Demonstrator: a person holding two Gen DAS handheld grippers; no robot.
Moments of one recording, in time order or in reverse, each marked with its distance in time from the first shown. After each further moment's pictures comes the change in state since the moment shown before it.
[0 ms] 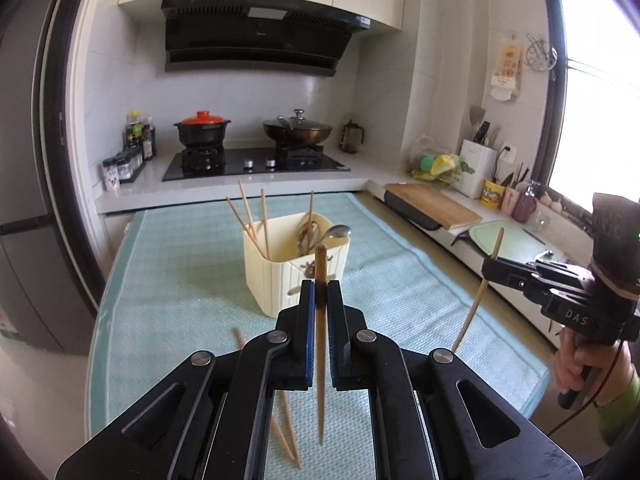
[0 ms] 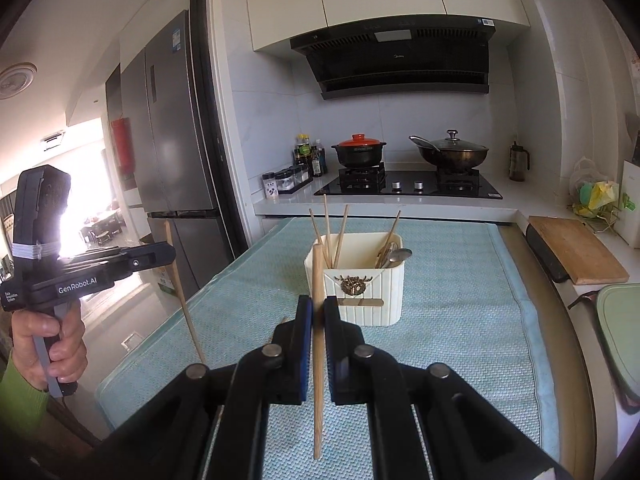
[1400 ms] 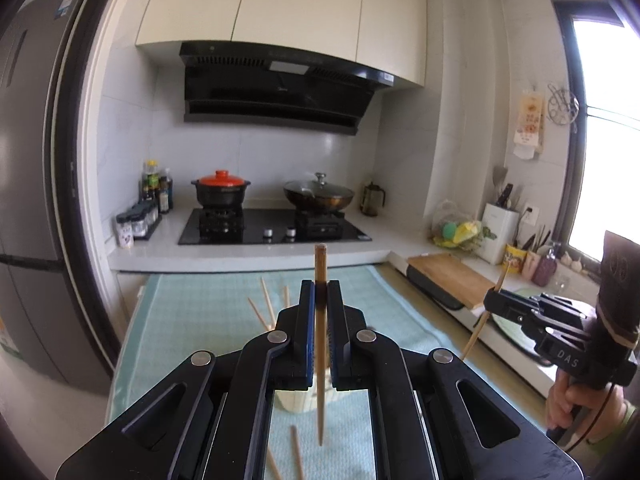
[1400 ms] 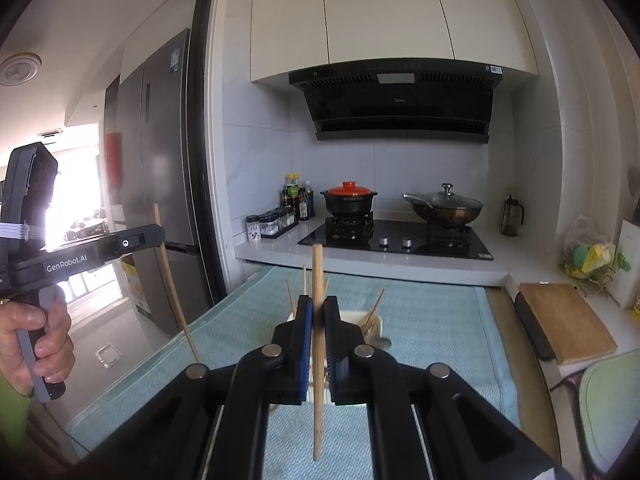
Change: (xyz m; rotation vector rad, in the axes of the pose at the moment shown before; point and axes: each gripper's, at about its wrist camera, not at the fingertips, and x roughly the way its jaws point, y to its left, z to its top) left arm 0.018 0.026 0.106 -0.042 -0.206 0.053; right arm 0.035 -0.008 0.093 -0.085 -0.143 -0.065
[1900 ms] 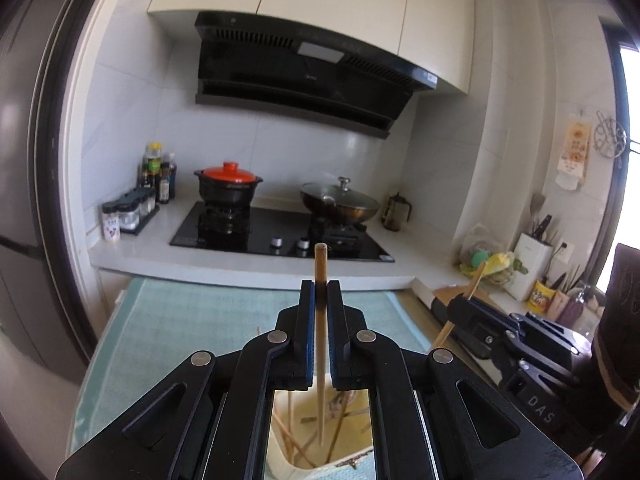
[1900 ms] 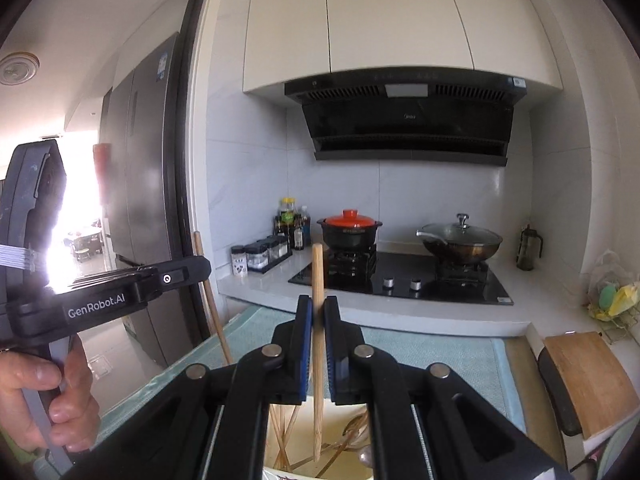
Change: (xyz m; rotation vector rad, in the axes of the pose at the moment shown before) left arm 0.149 0.028 0.022 -0.113 0.038 0.050; right arm 0.142 -0.016 0.046 -0.018 -0.036 0.010
